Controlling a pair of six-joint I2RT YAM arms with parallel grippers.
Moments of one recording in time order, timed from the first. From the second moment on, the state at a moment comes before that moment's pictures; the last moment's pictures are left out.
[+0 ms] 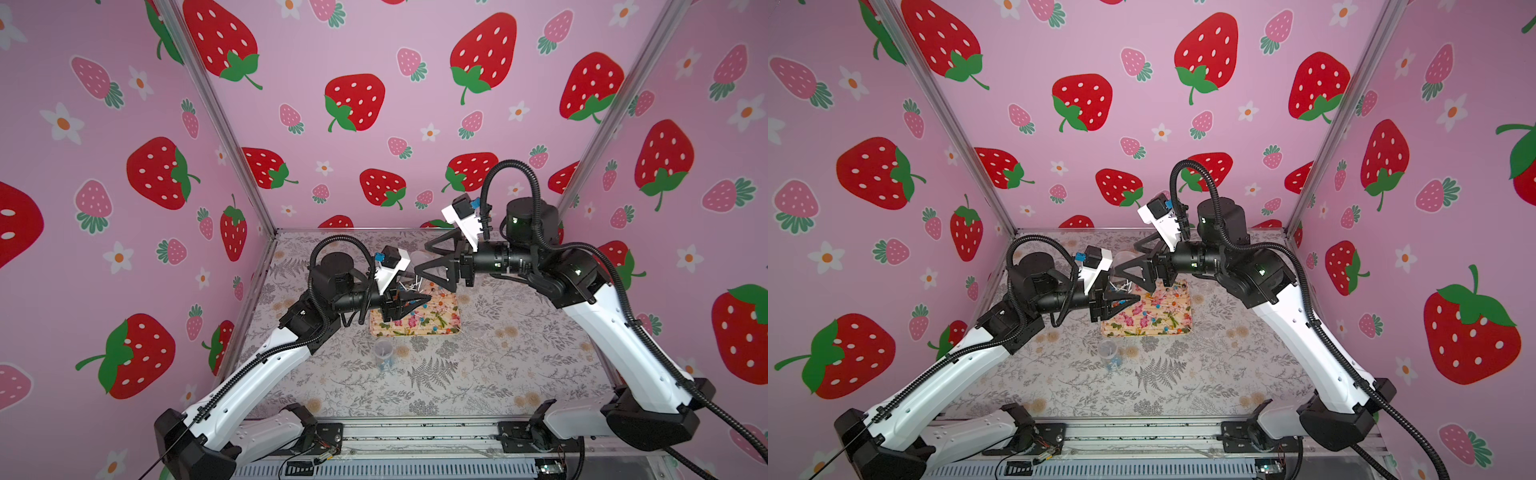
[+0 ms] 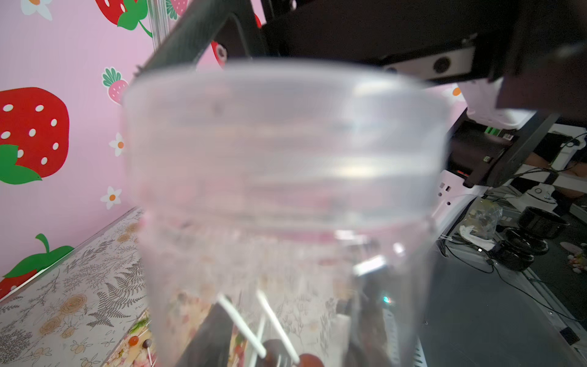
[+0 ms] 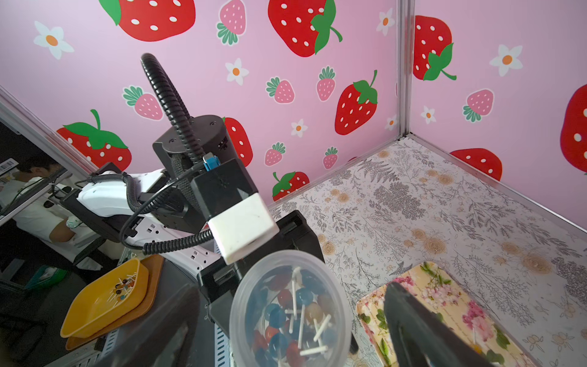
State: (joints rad) left arm -0.62 1.11 1.10 -0.12 0.72 0.00; right arm 0.80 1.38 1.80 -0.71 -0.65 0.13
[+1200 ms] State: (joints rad) left arm -0.62 1.12 1.15 -0.09 0.79 0.00; right arm 0.69 1.53 2.02 -0.84 -1.10 -0.34
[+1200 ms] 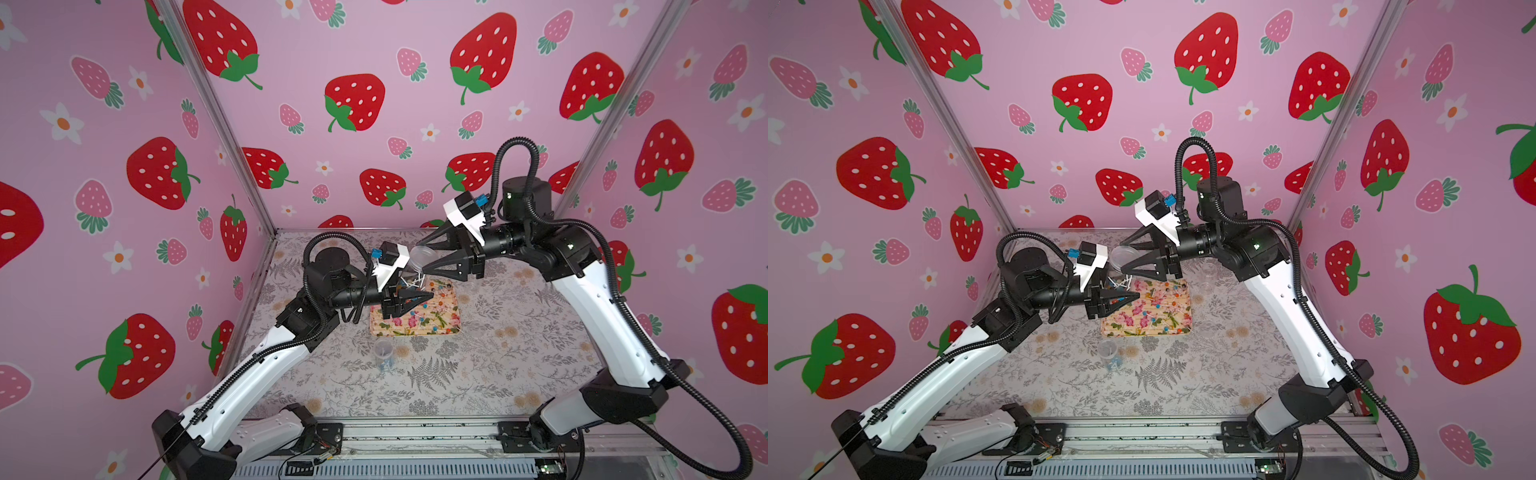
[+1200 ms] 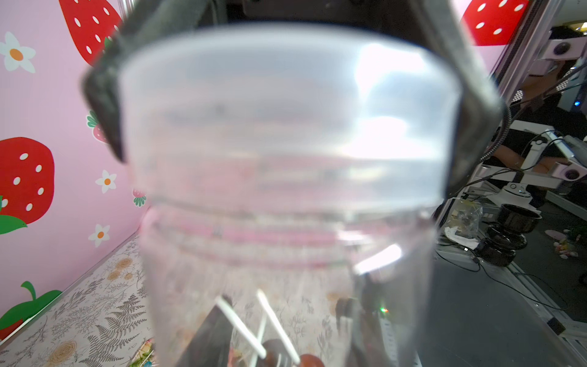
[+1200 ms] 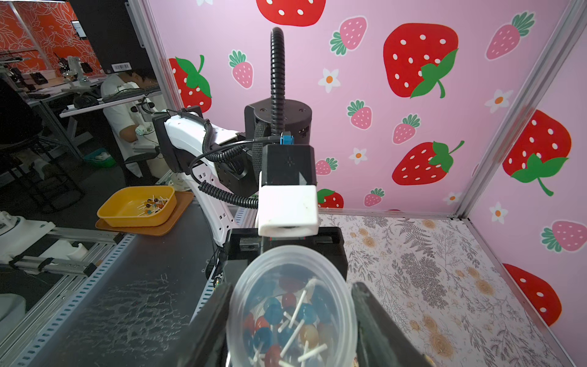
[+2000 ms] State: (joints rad) left arm -0.62 1.12 1.14 -0.16 0.71 0.02; right arm 0.72 1.37 1.80 -0.69 -0.74 0.09
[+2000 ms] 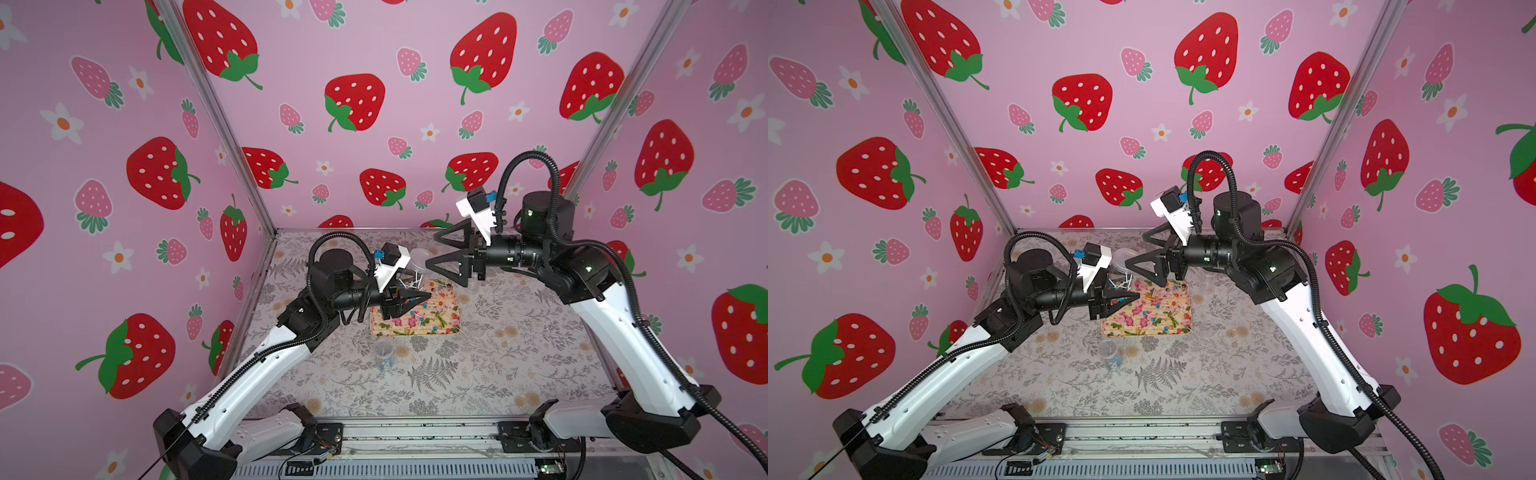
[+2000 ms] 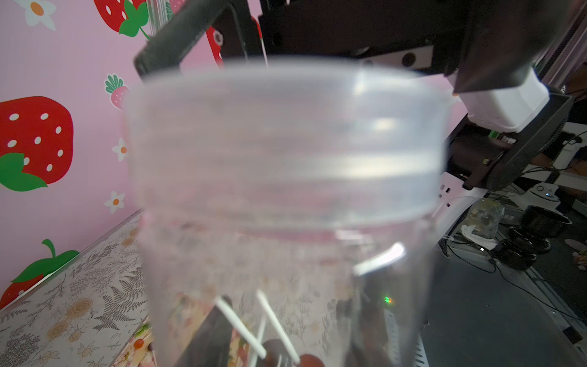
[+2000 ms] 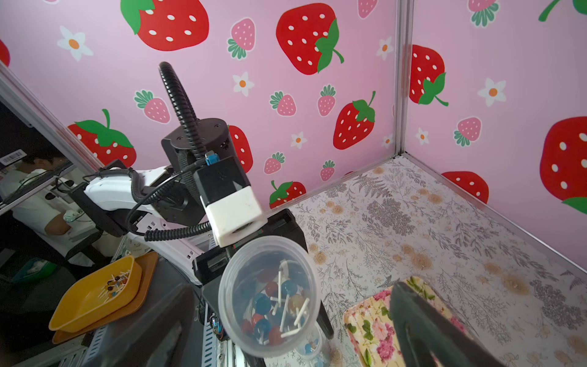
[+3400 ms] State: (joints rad) left arm -0.62 1.12 1.13 -0.09 0.78 0.02; right arm 0.71 1.55 2.02 -0.88 -1.07 -0.36
